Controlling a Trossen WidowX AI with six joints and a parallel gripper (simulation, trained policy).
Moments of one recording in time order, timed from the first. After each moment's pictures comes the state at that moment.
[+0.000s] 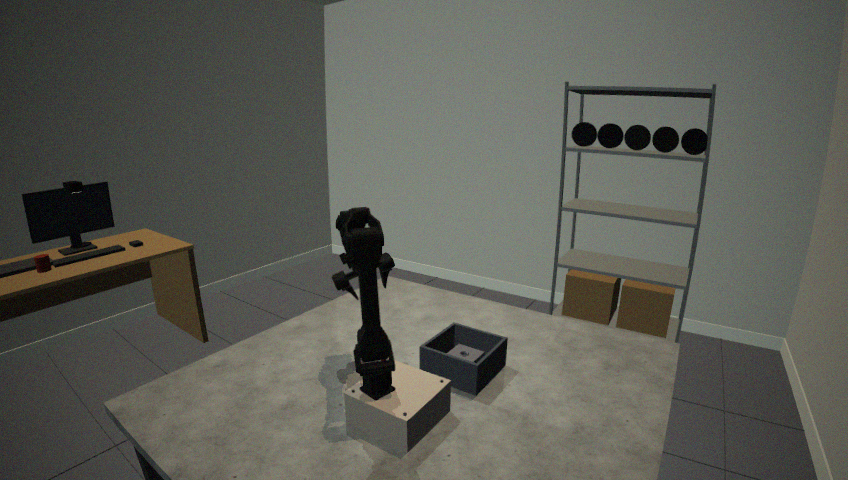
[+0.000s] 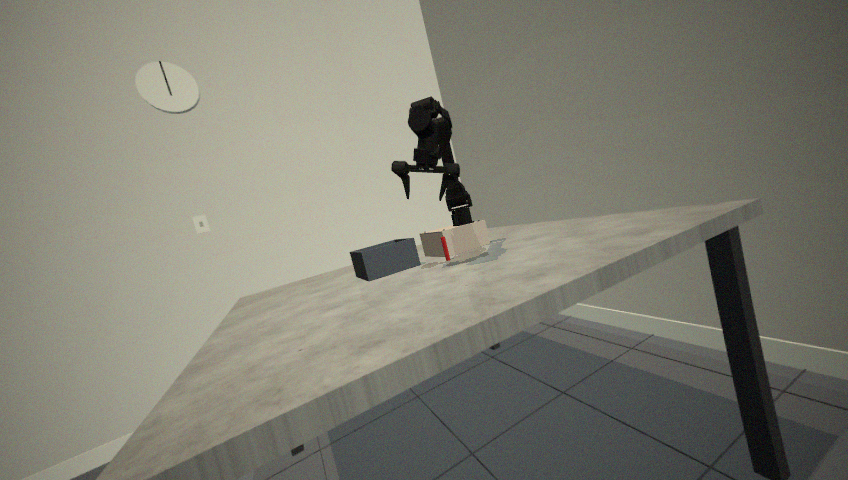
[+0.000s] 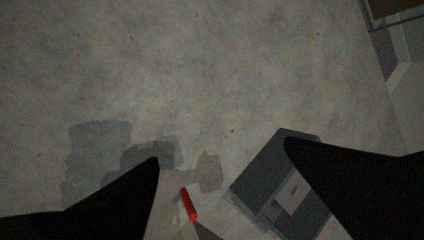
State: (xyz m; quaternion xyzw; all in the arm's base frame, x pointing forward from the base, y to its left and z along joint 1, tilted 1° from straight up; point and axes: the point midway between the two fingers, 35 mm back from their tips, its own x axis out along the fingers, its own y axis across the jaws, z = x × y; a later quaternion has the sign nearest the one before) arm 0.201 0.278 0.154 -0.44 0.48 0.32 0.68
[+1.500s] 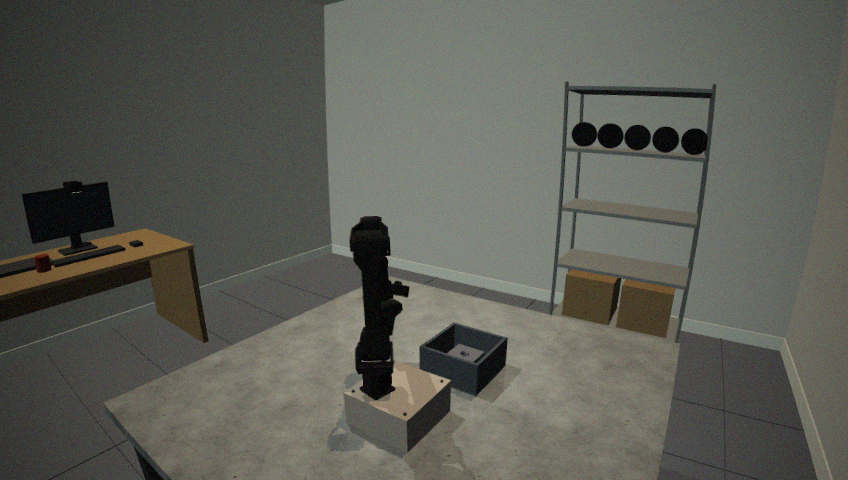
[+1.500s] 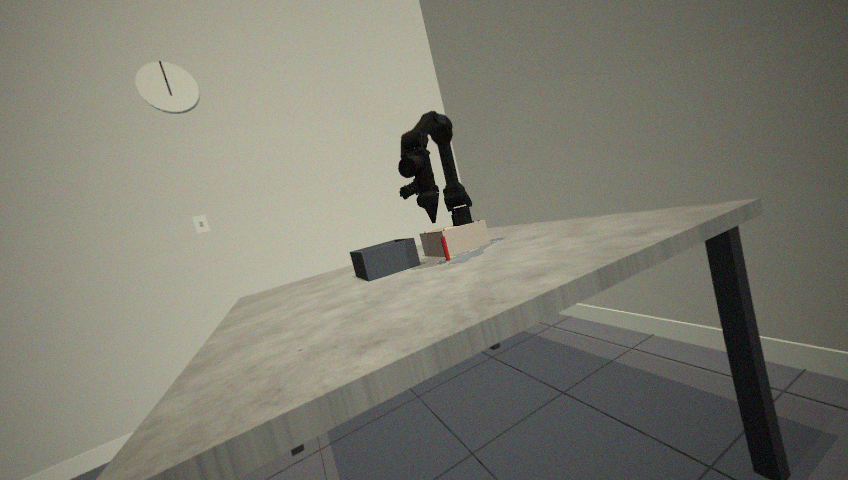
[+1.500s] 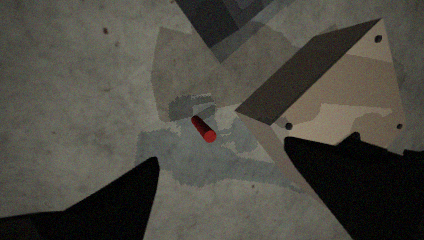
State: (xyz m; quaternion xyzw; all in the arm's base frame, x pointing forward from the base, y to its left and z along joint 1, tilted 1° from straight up) arm 0.159 0.158 0.087 0.06 0.70 -0.20 0.69
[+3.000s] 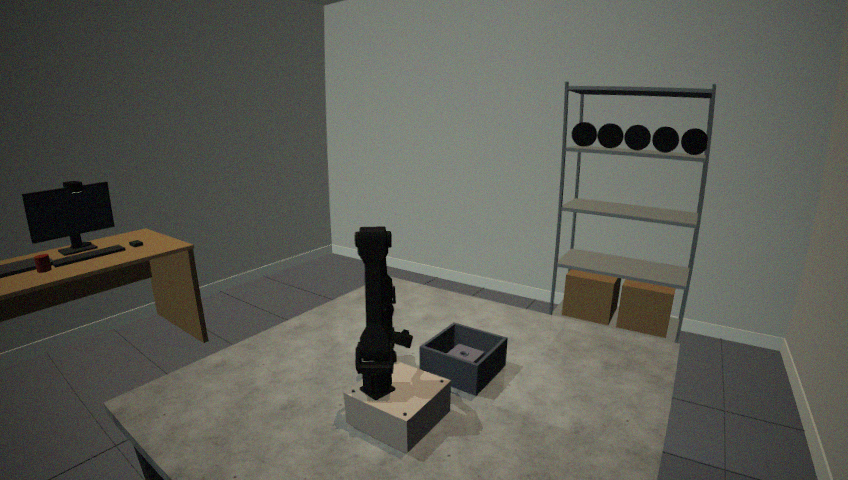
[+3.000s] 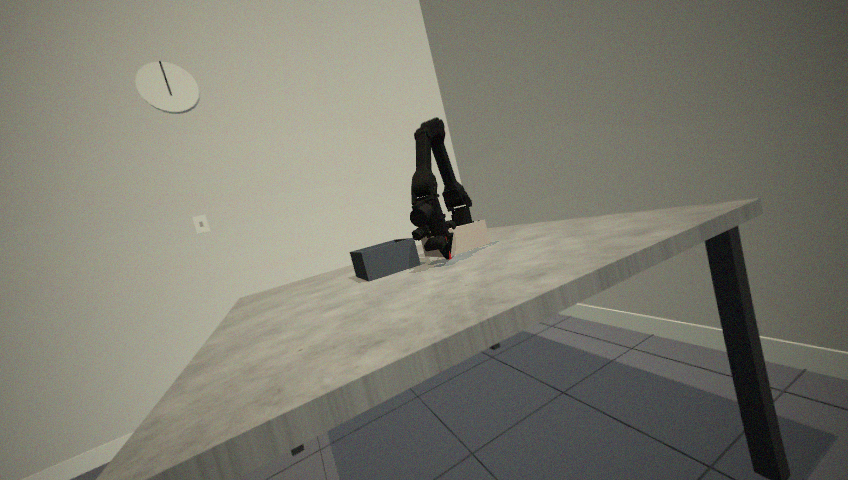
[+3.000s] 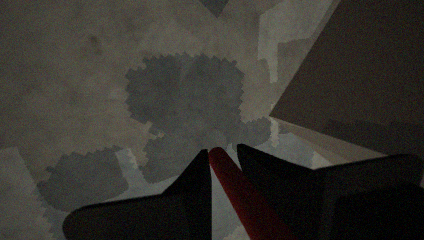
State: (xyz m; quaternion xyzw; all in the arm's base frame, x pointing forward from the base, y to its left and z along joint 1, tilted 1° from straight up) arm 0.139 0.140 -0.052 0.15 0.69 -0.30 0.64
